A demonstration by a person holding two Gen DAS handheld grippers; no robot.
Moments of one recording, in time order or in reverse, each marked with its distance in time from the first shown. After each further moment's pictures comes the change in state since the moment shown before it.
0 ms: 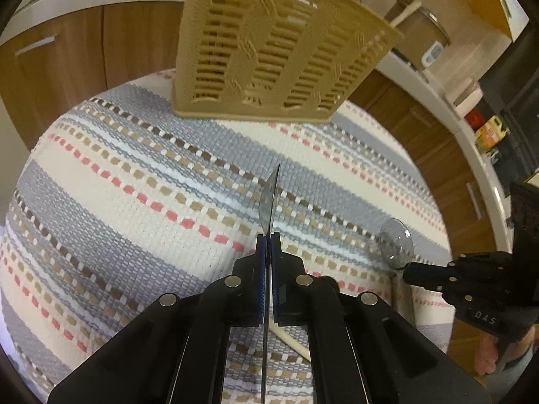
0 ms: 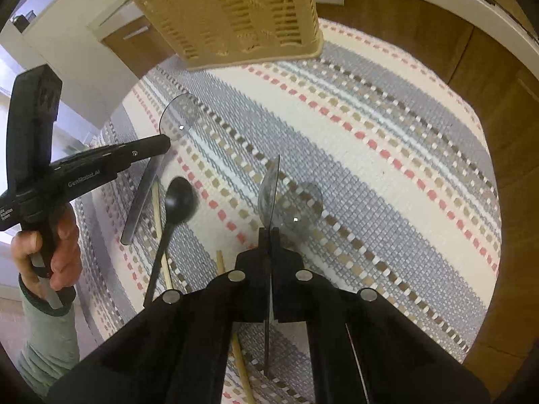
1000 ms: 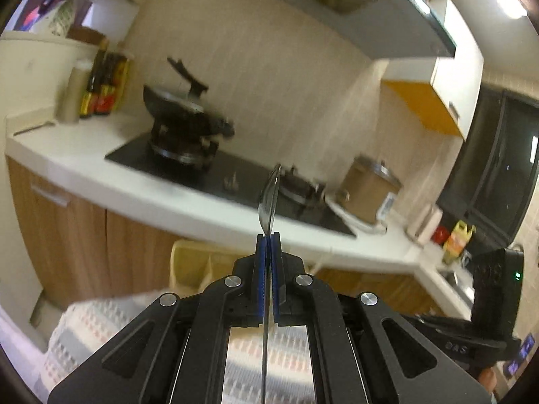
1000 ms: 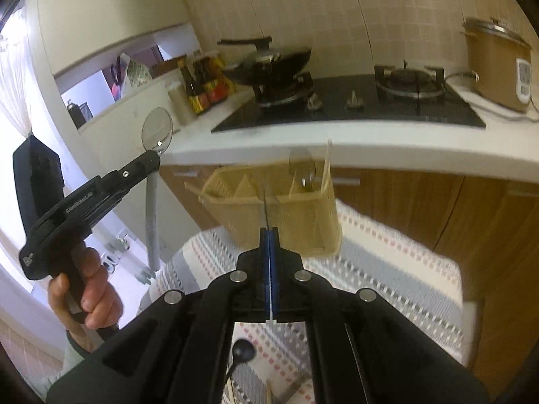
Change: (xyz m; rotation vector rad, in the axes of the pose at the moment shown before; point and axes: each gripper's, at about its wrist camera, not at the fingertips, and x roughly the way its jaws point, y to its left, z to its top) left arm -0.167 -0.056 0.090 0.019 -0.691 -0.080; right arm -0.146 0.014 0.078 -0.038 -0.542 0.115
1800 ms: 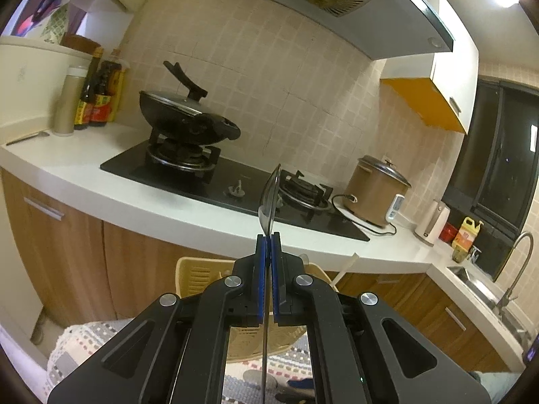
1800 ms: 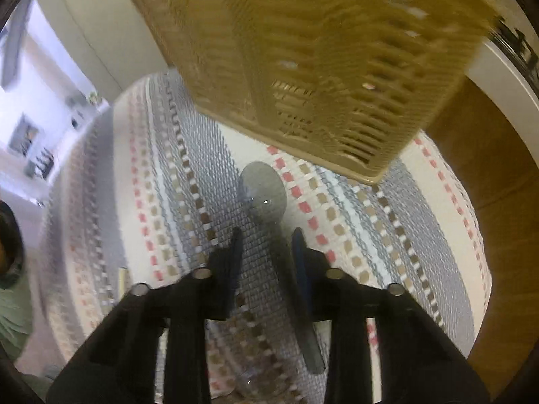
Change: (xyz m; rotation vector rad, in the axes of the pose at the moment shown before) left arm 0.029 0.021 -0.012 0.049 -0.026 -0.001; right arm 0.195 0.001 -0.086 -0.369 0.608 -0.111
